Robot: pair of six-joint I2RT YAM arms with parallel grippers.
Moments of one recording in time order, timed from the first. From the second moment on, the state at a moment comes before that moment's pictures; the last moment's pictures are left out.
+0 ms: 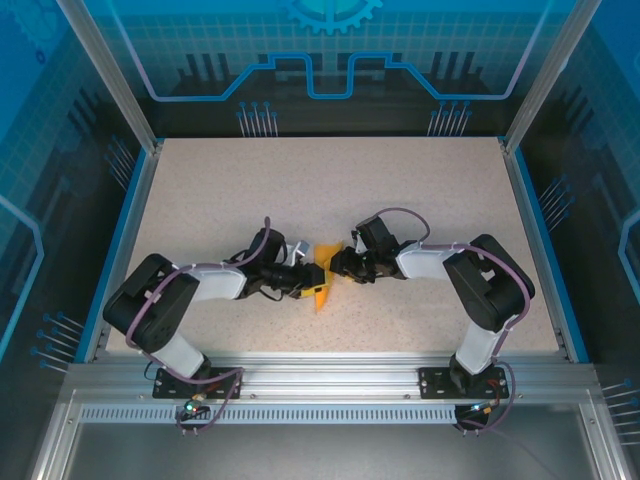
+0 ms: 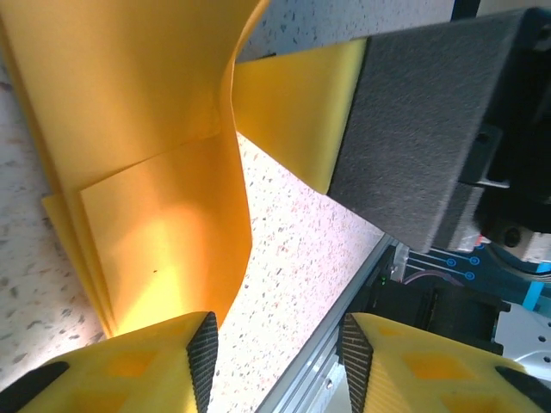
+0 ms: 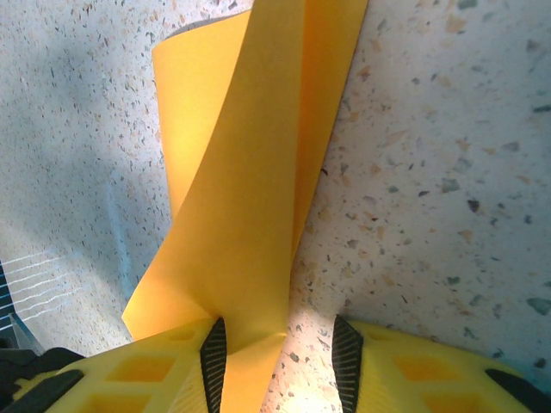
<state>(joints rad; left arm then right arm) -0.49 1.59 0.59 0.22 0.77 -0.94 0.59 1.77 0.83 -0.02 -0.41 0.88</state>
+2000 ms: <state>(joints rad) -0.39 1.85 0.87 0.07 0.79 -0.73 0.59 1.77 0.84 -0.04 -0.41 0.87</state>
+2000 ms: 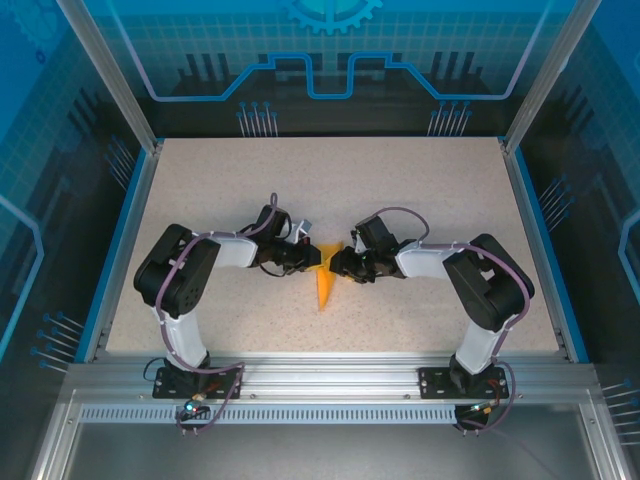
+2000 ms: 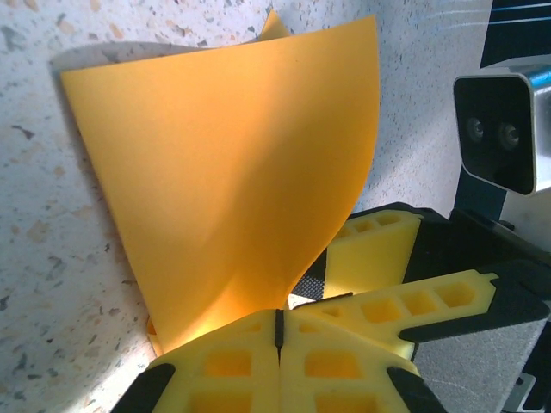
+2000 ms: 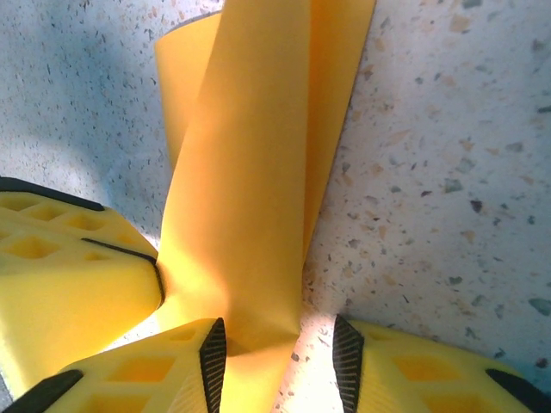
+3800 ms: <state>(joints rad) -0.35 1.93 0.91 0.03 0.78 -0.58 0.52 1.80 1.03 -0.10 -0.38 0.76</state>
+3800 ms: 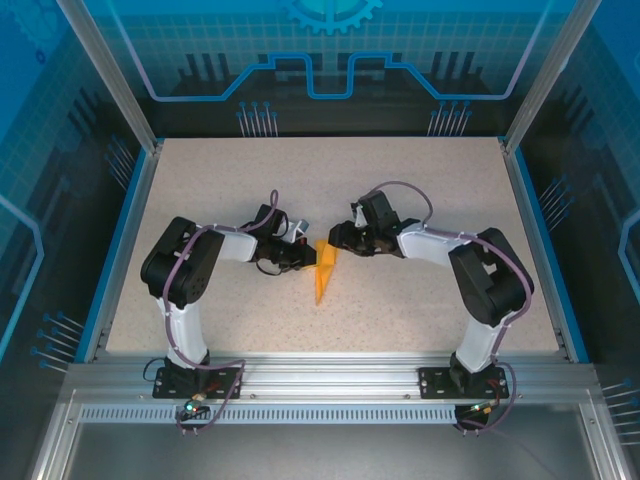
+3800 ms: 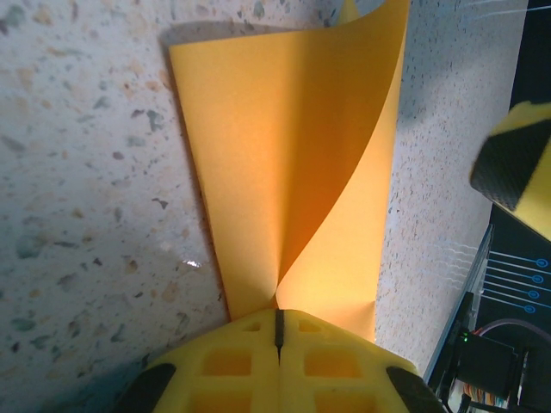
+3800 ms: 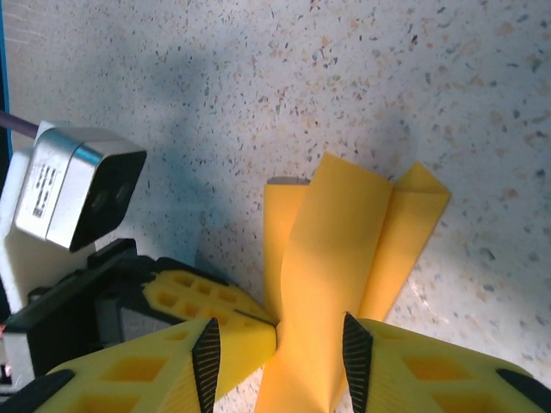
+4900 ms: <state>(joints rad) -0.34 1.92 0.91 0.01 0.78 -0.58 0.52 1.97 1.17 -0.21 -0.37 0.76</state>
